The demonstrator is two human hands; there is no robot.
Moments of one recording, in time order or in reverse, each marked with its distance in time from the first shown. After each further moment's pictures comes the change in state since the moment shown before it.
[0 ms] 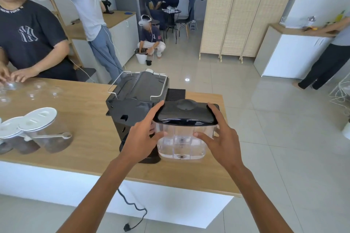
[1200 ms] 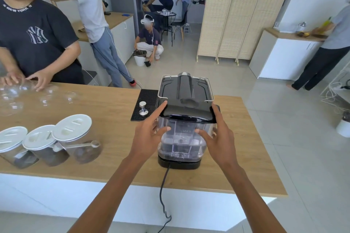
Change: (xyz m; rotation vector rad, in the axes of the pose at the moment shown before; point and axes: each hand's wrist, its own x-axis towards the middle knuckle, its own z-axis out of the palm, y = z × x) left_hand 0.020 -0.154 -0.101 -0.261 0.060 0.062; right_hand 0.007 -0.089 0.170 0.005 0.069 0.057
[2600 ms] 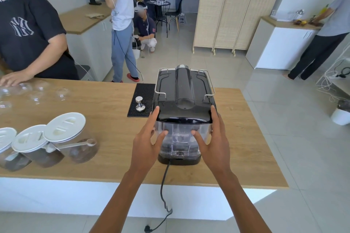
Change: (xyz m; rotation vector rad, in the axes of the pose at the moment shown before) left_hand -0.034 -0.025 0.019 0.114 0.125 0.066; right_hand -0.022 0.009 0.027 -0.154 0.109 -0.027
